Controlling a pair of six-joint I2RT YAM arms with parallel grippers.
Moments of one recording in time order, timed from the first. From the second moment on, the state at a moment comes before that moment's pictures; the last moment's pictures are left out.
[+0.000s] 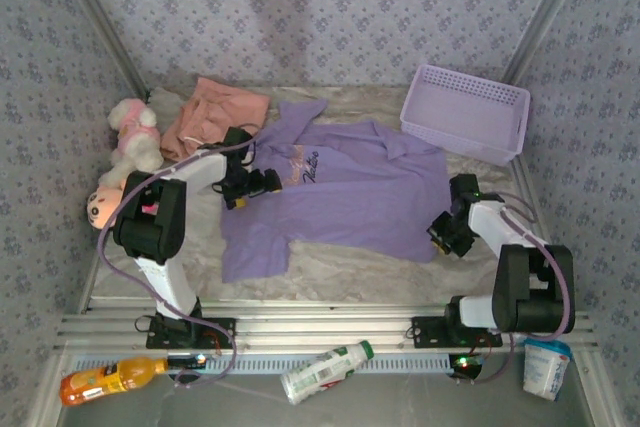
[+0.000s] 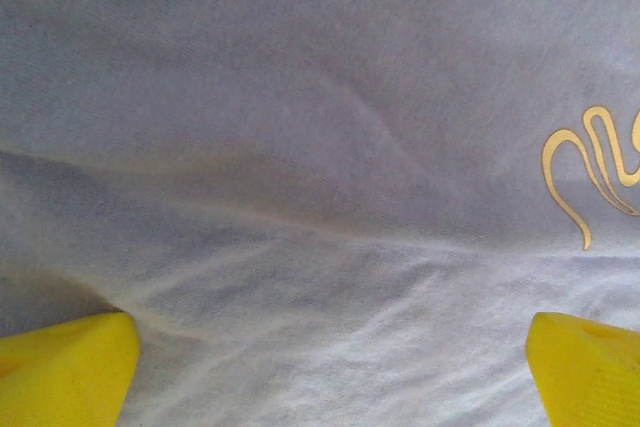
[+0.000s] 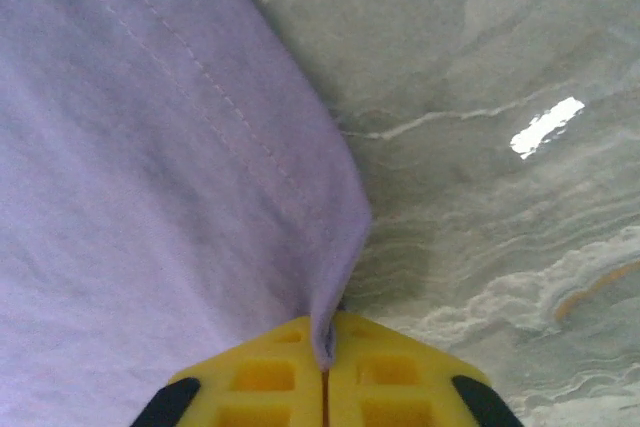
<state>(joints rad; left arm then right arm) -0.29 1.83 1.17 -0.66 0.22 -0.57 -0.02 1.34 0.68 -0.79 -0.09 0.78</state>
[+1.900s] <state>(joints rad) -0.32 1.85 1.20 -0.66 0.18 -0.57 0.11 1.20 0.71 -0.99 0.00 0.84</state>
